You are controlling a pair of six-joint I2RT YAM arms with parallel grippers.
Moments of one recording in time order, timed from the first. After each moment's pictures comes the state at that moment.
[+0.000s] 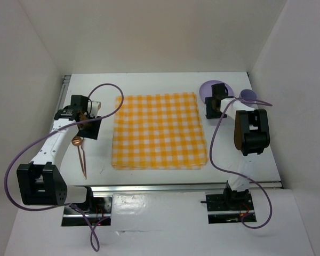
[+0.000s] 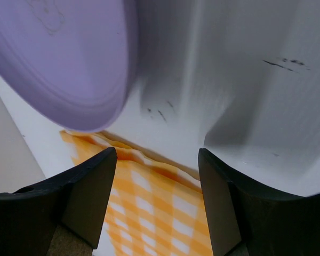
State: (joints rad) left arm 0.01 1.32 1.08 -0.89 -0.04 0.15; right arm 0.06 1.95 1.29 -0.35 0.17 1.57
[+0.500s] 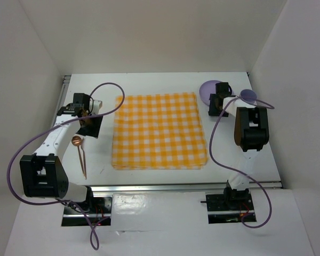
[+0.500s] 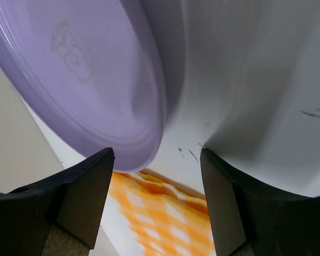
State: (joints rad) left arm 0.01 1.41 1.10 -0.86 -0.04 0.15; right arm 0.01 2.03 1.36 -0.30 0.19 1.67
